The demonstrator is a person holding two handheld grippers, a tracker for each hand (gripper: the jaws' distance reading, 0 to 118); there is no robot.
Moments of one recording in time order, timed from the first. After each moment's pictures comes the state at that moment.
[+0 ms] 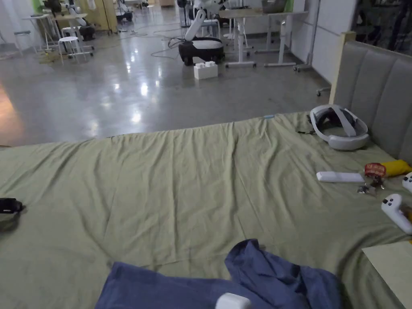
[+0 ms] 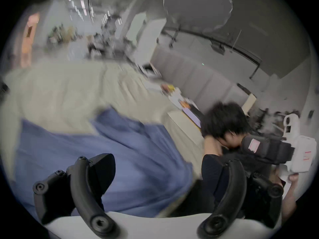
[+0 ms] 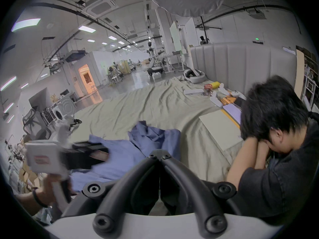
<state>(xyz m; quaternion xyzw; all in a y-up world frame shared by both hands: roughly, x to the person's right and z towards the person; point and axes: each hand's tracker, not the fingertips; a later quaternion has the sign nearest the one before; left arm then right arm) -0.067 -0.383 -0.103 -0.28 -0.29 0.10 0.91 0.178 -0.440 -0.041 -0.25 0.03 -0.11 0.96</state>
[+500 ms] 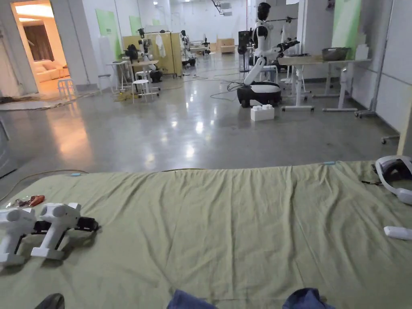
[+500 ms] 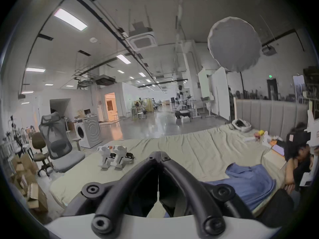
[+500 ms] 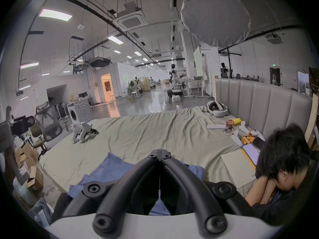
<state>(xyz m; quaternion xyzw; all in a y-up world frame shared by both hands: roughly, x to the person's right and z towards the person) -0.183 -0.291 0.043 -0.04 0.12 -0.08 0.99 0.123 -0.377 -0.049 -0.15 0.10 -0.06 0.98</state>
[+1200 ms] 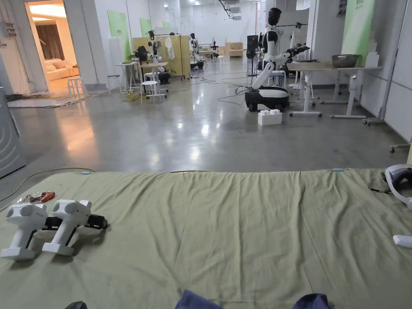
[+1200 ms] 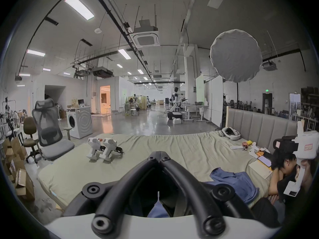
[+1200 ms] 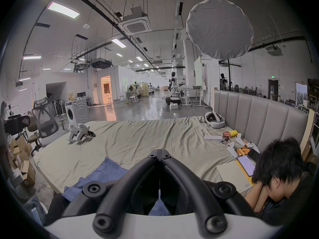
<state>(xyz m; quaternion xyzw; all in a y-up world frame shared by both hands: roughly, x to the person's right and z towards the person) -0.190 -0.273 0.073 -0.05 0.07 -0.01 1.00 0.112 -0.367 -0.050 -0.11 0.09 -0.02 0.99</state>
